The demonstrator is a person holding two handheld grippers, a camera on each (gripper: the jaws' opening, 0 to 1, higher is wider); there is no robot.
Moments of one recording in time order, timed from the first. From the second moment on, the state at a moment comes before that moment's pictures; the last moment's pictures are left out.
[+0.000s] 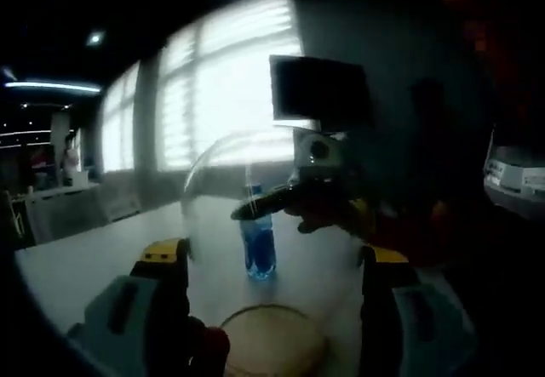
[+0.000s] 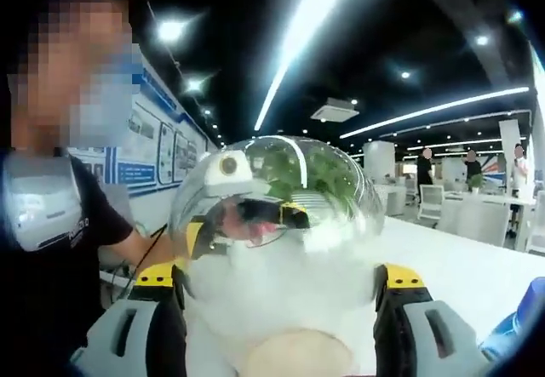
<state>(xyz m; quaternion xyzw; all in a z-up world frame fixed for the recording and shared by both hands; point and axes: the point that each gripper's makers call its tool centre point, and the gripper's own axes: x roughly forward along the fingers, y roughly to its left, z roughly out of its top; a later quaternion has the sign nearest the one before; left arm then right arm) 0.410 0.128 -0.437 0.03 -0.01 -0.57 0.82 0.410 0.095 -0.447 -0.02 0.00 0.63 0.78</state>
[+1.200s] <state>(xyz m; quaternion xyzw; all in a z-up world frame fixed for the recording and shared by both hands) 0.388 0.119 -0.433 0.02 0.02 -0.57 0.82 0.387 0.094 -0.436 0.00 0.00 0.62 0.78</state>
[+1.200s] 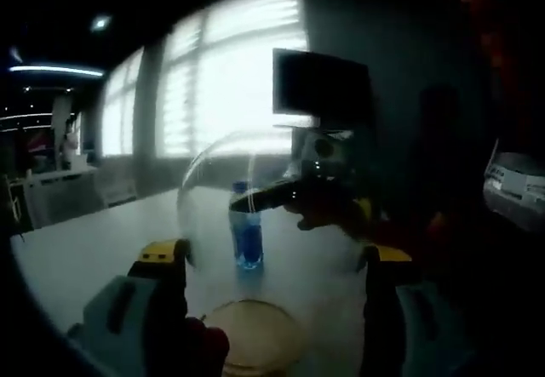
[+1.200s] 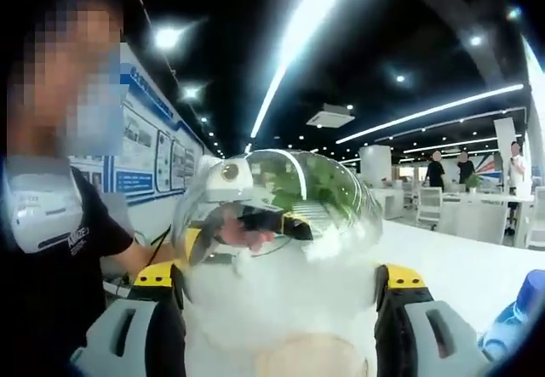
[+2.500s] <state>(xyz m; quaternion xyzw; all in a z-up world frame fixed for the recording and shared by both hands) 0.317 0.121 -0.441 0.03 0.02 -0.57 0.82 0.315 0.098 -0.449 -0.03 0.01 0.62 0.78</state>
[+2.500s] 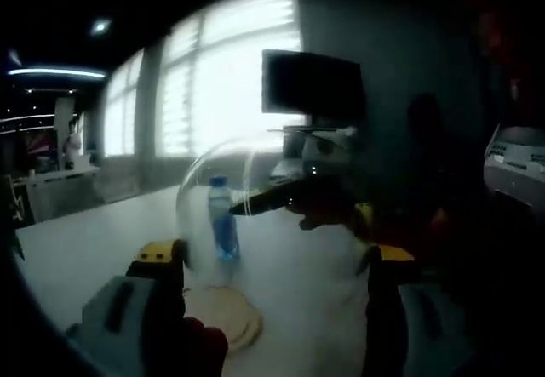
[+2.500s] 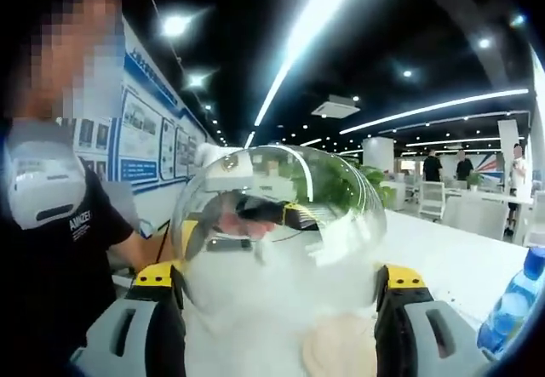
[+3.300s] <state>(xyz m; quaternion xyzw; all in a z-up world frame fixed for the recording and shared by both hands) 0.271 0.119 -0.444 0.04 0.02 -0.56 0.83 0.270 0.097 -0.454 -0.05 0.00 0.62 0.78</state>
